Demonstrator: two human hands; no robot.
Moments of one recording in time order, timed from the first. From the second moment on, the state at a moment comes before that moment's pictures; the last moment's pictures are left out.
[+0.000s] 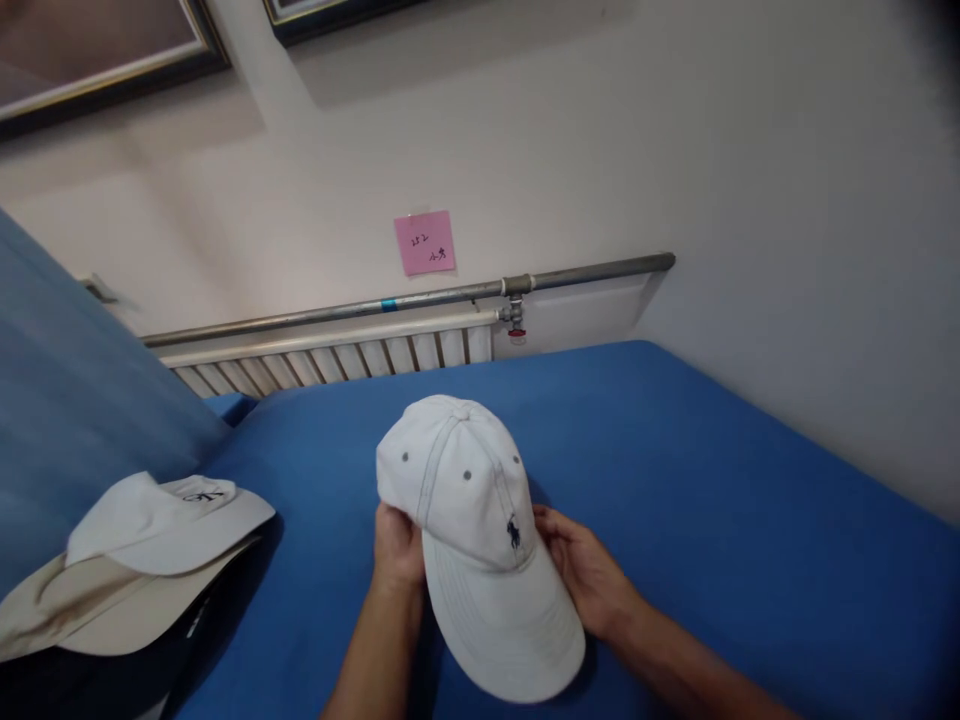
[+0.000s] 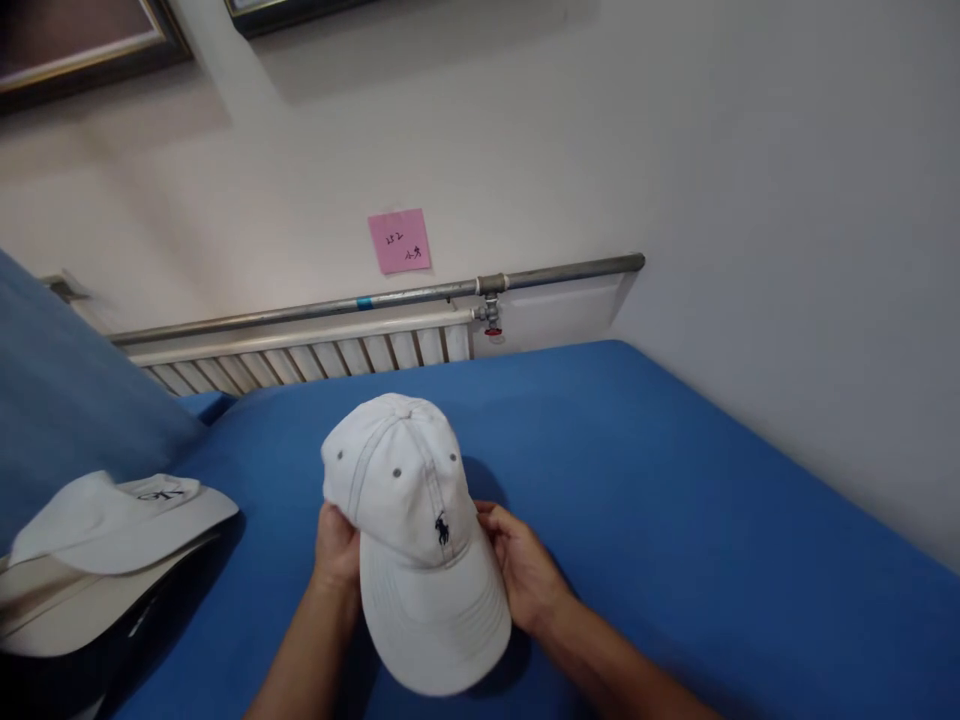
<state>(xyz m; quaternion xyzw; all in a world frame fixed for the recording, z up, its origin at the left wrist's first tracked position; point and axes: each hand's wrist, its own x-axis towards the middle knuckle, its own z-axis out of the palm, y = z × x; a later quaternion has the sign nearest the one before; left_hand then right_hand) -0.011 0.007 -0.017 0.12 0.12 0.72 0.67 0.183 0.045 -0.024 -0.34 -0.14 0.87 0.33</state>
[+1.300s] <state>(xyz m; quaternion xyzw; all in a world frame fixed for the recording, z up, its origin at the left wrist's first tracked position) -0.028 0.017 -0.034 0.13 0.12 0.58 0.79 0.201 0.081 -0.026 -0.20 -0.13 0.90 0.37</state>
